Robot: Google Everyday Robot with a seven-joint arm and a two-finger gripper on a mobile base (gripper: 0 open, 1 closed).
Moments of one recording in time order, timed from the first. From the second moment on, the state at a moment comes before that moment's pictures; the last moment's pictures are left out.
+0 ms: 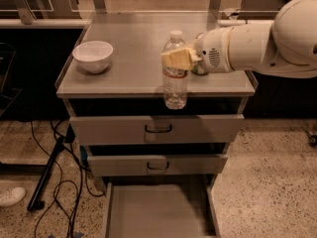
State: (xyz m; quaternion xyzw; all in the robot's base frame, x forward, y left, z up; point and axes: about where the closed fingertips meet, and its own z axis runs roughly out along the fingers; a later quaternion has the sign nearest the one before) arm 0.583 -0.042 0.959 -0.36 0.76 0.26 0.48
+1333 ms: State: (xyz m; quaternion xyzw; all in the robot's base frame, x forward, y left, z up) arm 0.564 -0.058 0.897 -0.30 0.77 0.29 0.49
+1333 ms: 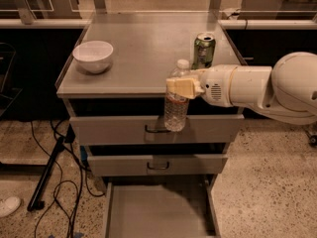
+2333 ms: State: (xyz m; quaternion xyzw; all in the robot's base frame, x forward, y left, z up) arm 0.565 -0.061 0.864 -0.26 0.77 0.26 0.51
